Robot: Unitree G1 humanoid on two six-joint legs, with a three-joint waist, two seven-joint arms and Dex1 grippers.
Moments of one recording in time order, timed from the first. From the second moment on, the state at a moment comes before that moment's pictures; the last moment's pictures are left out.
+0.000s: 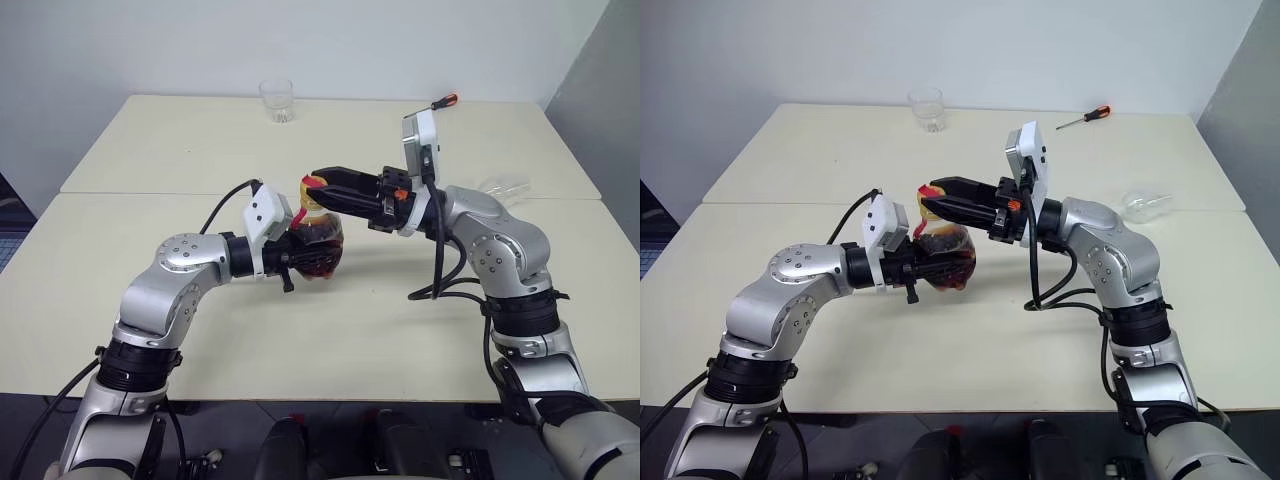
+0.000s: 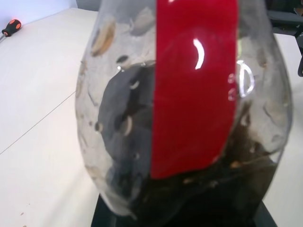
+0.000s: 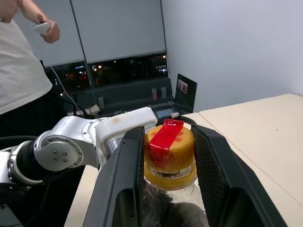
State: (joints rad) left arm -0.52 0.60 -0.08 -0.19 -0.45 0.56 -0.95; right arm -0.82 -0.27 0.08 -0.06 0.64 0.63 0.91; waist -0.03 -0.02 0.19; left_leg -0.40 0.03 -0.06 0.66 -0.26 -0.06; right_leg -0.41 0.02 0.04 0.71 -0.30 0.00
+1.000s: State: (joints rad) left arm -0.46 0.61 -0.07 -0.25 -0.45 0.56 -0.97; right arm -0.68 -0.45 -0.05 -0.13 0.61 0.70 0.80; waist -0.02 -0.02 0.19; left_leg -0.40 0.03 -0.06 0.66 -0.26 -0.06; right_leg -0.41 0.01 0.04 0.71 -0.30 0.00
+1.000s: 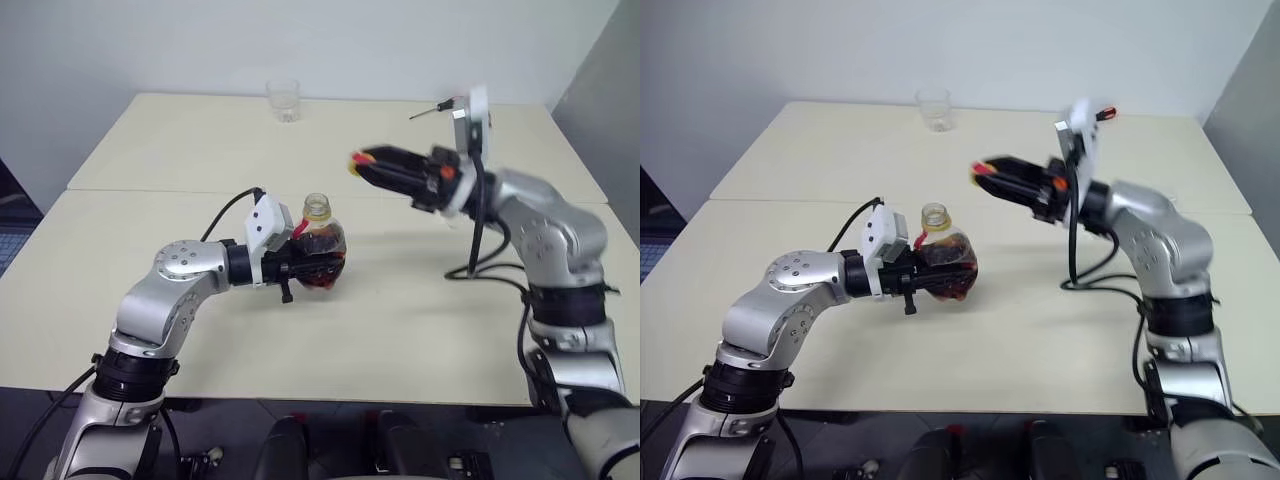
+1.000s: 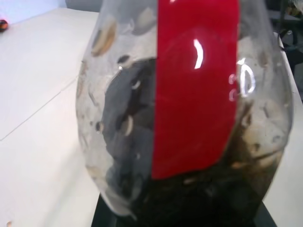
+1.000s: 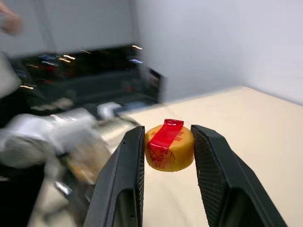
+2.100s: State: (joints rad) left arm -0.49 0.61 -0.02 -0.19 -0.46 0.56 -0.90; right arm -0.10 -0.25 -0.08 -0.52 0.32 0.64 0.23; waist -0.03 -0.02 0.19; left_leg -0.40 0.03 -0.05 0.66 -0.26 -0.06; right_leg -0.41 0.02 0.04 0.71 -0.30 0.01
